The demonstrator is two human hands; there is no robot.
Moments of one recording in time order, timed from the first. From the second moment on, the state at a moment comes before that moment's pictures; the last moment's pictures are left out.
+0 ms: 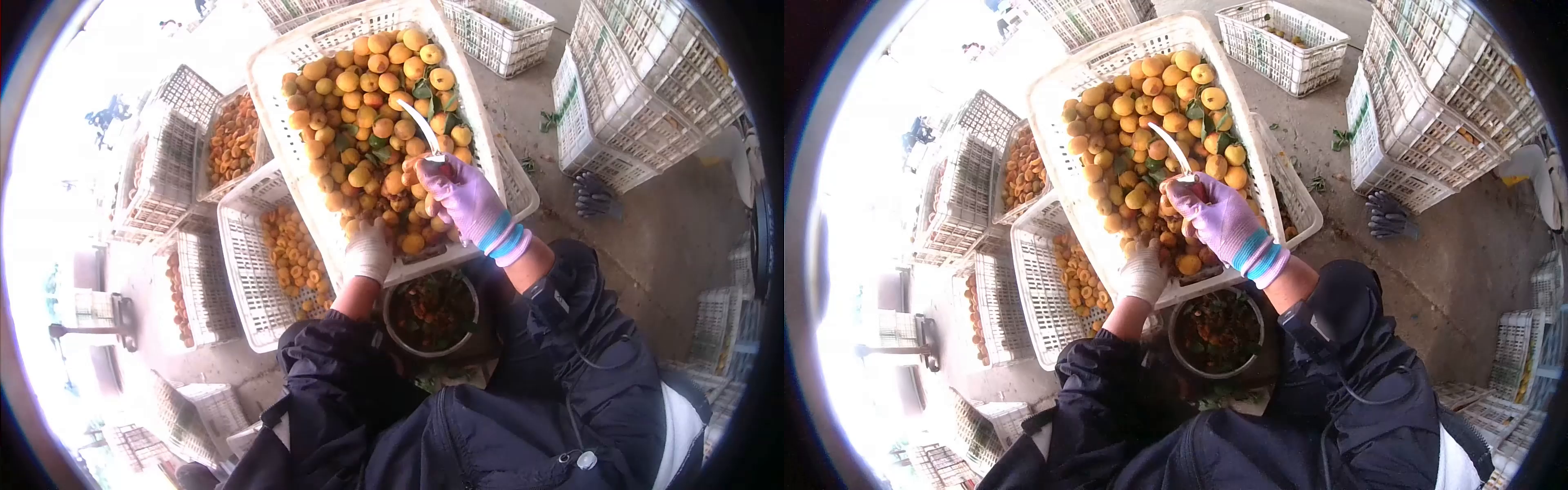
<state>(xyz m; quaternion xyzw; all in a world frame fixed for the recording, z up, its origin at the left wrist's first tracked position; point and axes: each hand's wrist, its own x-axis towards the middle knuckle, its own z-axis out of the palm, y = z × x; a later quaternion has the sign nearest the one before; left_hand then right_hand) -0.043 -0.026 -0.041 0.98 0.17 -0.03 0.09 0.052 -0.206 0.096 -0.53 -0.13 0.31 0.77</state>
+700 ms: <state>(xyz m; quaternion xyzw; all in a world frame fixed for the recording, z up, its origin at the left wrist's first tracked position) -0.069 -0.005 0.080 0.58 0.11 0.21 0.78 0.013 -0.170 0.085 -0.71 -0.35 0.16 0.59</state>
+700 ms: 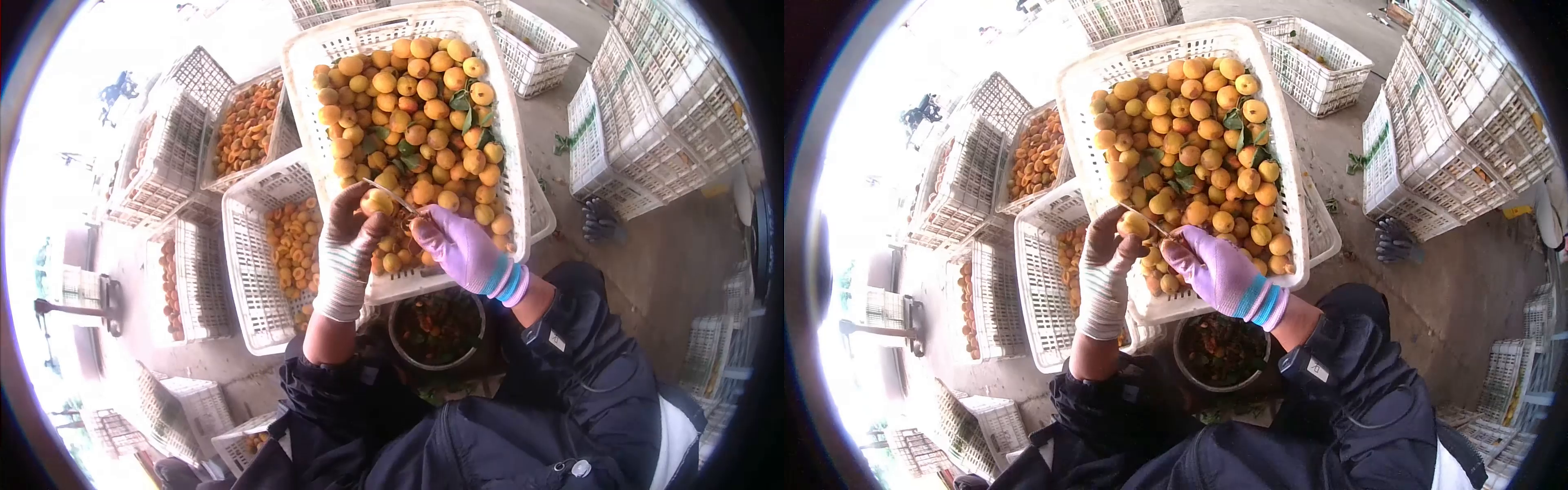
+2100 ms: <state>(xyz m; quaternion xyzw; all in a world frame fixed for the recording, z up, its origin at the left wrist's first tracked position) -0.066 -0.026 0.080 0.63 0.12 0.19 0.74 0.003 -0.165 0.090 -0.83 -0.37 0.10 0.41</state>
